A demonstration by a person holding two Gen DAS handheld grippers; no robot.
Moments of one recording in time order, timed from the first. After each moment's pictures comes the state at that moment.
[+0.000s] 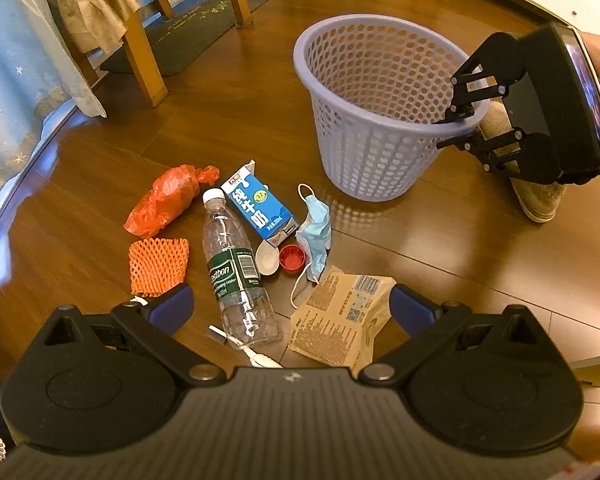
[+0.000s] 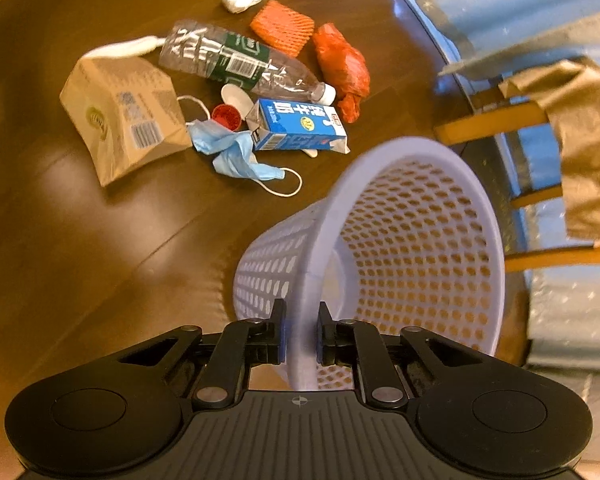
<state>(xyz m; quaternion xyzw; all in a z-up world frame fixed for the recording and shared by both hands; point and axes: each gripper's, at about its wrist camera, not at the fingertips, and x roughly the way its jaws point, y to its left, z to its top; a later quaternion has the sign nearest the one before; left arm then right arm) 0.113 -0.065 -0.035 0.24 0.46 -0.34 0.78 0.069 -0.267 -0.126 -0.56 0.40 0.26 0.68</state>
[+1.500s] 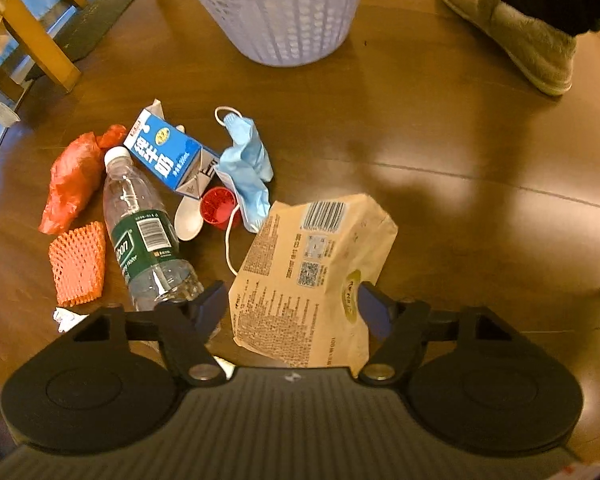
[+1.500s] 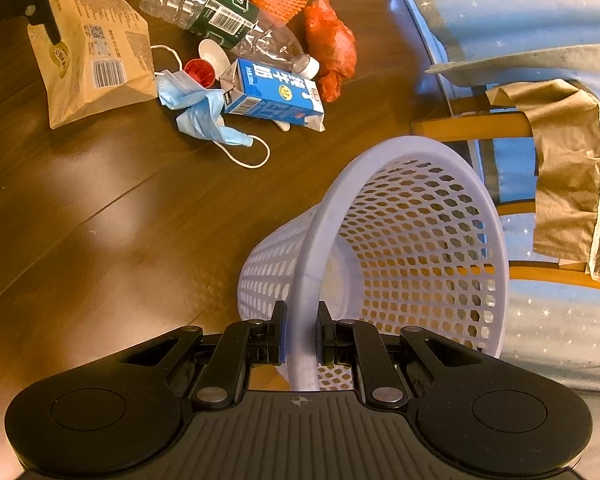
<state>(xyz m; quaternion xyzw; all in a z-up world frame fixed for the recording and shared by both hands) 0.077 -0.110 -0.184 0.37 0.46 -0.38 0.71 0.082 -0.277 -0.160 -0.62 0.36 0.21 0.66</state>
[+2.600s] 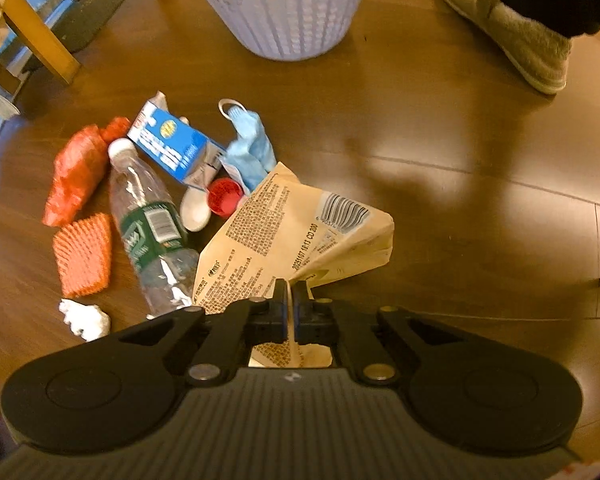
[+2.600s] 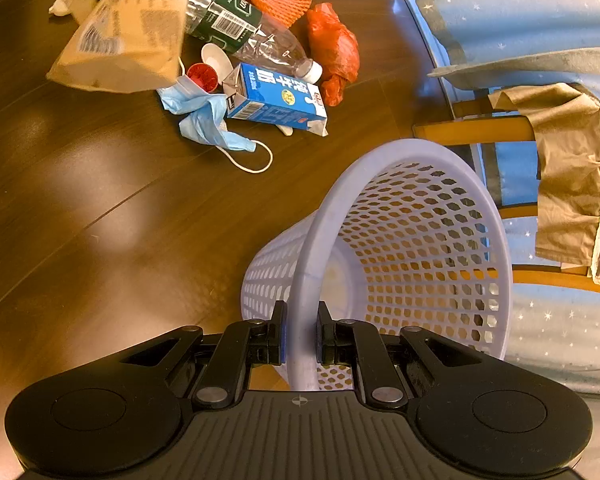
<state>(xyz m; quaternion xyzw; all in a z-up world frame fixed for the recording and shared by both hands) 0.083 -0.103 -0.166 0.37 0.47 -0.39 0.70 0.082 -0.275 -0.161 -0.62 0.36 0.22 0.66</state>
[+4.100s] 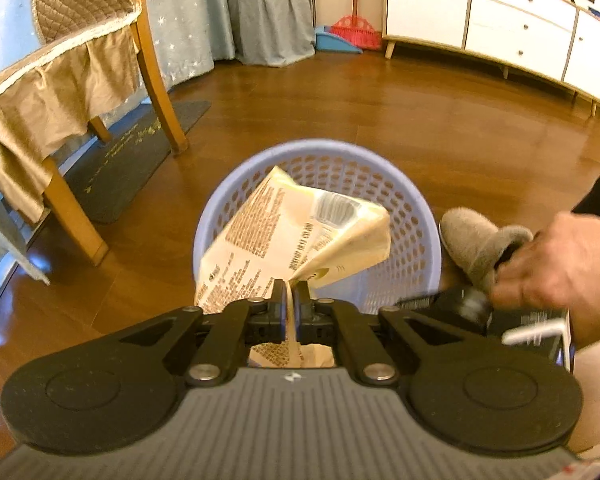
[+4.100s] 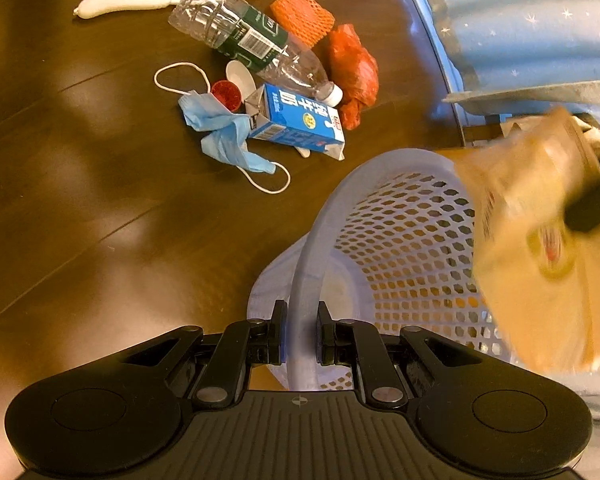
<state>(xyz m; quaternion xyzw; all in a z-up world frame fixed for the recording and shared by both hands) 0.167 -0.209 0.005 0.23 0.33 -0.46 0.79 0.069 -0.264 -0.165 -0.63 0.34 0.24 0.65</state>
